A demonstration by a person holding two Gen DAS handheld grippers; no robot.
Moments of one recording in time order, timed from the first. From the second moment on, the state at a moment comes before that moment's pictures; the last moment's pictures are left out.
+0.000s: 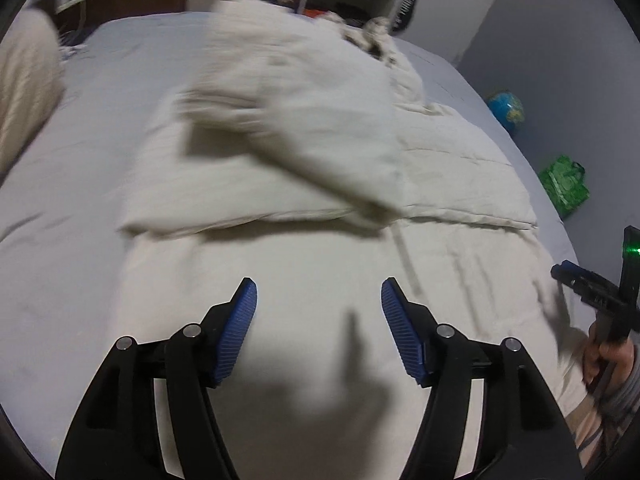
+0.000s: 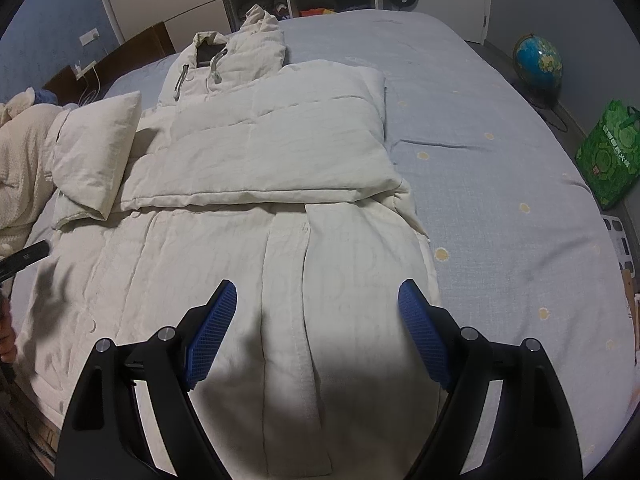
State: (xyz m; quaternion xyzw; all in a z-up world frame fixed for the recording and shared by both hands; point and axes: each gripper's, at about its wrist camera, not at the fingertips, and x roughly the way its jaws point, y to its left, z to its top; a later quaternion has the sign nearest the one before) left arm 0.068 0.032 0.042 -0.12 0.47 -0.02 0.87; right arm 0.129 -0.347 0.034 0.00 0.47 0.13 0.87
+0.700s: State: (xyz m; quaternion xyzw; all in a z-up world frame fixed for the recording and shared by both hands) left arm -0.005 0.118 0.043 -0.25 0.41 0.05 0.88; right arm 0.116 -0.186 0.066 -0.14 0.46 0.21 0.85
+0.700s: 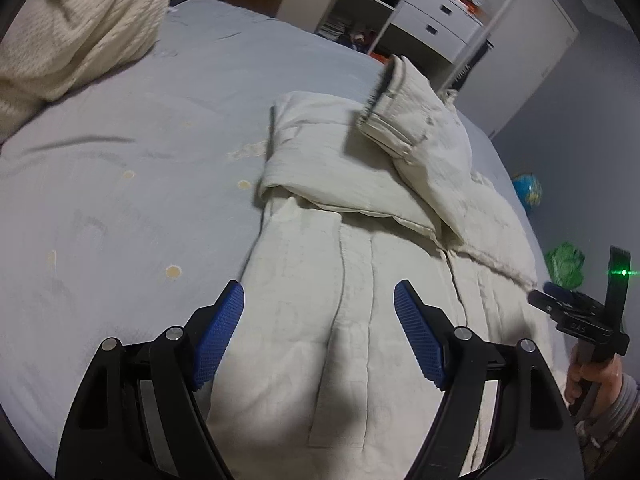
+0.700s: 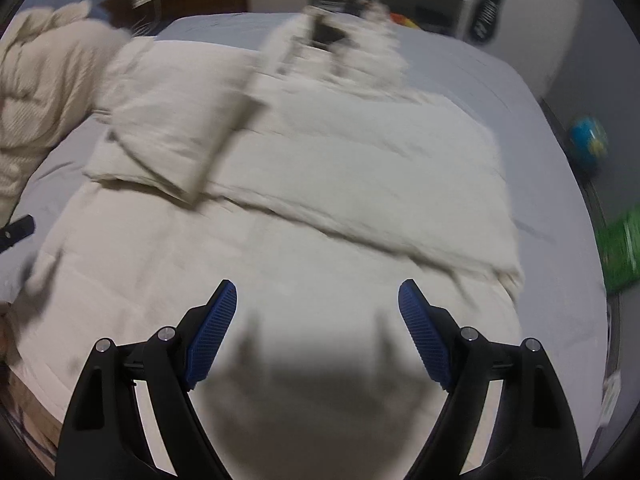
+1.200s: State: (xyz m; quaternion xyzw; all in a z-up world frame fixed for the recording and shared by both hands) left arm -0.011 0.127 0.038 -0.28 0.41 0.05 0.87; right arm 0.132 0.032 0.096 -0.28 0.40 0.26 0.83
